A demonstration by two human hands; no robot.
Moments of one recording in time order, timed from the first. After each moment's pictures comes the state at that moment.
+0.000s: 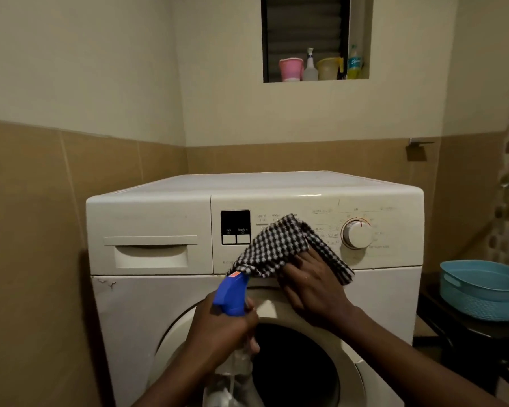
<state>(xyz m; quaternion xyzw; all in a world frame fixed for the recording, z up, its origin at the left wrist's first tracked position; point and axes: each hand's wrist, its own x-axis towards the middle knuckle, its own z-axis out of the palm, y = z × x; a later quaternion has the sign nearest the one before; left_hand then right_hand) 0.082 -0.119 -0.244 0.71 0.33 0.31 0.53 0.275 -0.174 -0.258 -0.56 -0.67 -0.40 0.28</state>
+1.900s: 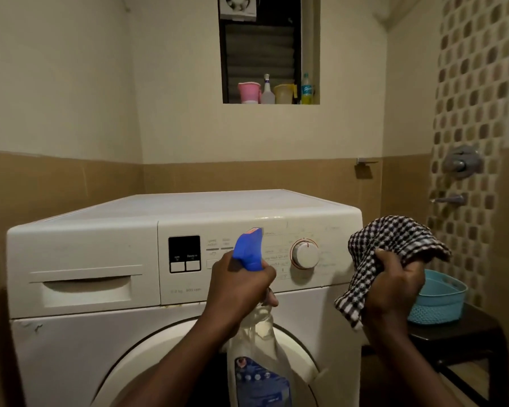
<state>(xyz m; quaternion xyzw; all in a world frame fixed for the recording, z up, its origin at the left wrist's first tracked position) 0.170 -0.150 -0.186 0.77 0.19 0.36 0.49 0.296 -0.284 -0.200 -0.41 -0.08 -0.19 0.89</state>
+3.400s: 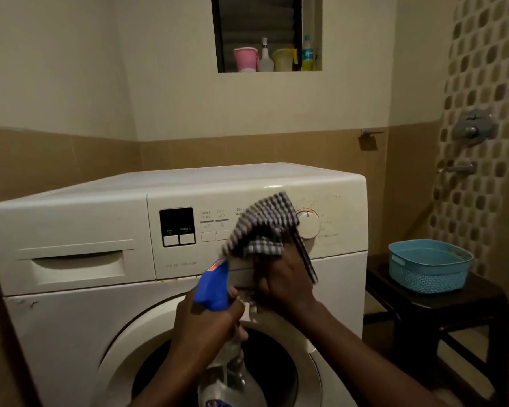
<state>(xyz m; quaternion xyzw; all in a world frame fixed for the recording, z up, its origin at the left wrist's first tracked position) 0.135 -0.139 -0.256 0.70 0.31 0.34 0.55 0.296 -0.186 -0.264 -0.63 -0.55 -0.36 0.41</state>
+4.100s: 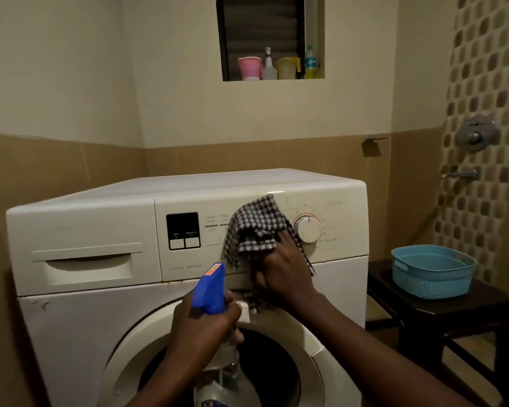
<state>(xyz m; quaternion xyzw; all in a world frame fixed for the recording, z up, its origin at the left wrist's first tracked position) 0.122 -0.141 -0.251 0.69 0.30 0.35 0.55 0.294 -0.184 -0.245 -0.65 -0.55 -0.40 0.33</state>
